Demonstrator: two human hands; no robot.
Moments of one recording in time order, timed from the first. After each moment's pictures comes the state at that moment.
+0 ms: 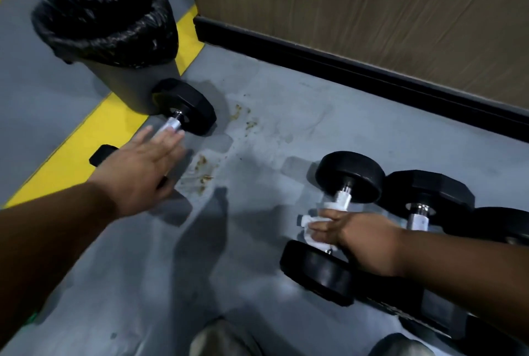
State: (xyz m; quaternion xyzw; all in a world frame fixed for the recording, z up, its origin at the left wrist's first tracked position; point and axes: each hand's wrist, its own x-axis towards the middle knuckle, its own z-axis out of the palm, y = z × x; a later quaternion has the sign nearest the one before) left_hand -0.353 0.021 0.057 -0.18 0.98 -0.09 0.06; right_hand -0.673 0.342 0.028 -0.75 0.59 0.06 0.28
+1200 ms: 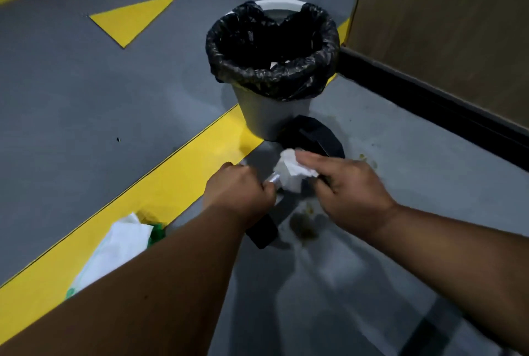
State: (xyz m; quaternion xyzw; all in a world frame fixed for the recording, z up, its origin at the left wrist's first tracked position) left_hand -0.361 -0.026 0.047 -0.61 0.79 0.05 0.01; right_hand -0.550 0.040 0.054 -0.69 0.61 -0.34 0.16
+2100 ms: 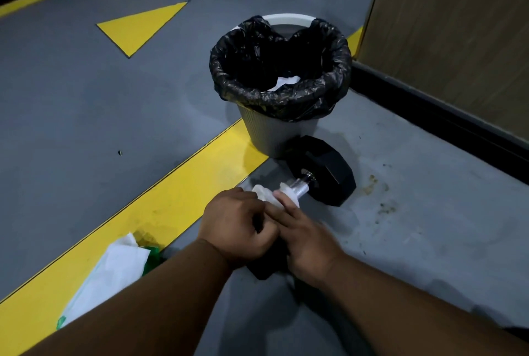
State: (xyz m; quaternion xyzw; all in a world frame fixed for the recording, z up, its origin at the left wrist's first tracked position) left_hand -0.338 -0.032 0.037 -0.45 0.86 0.13 -0.19; right_hand -0.504 0.016 -0.049 -0.82 0.49 -0.25 0.17
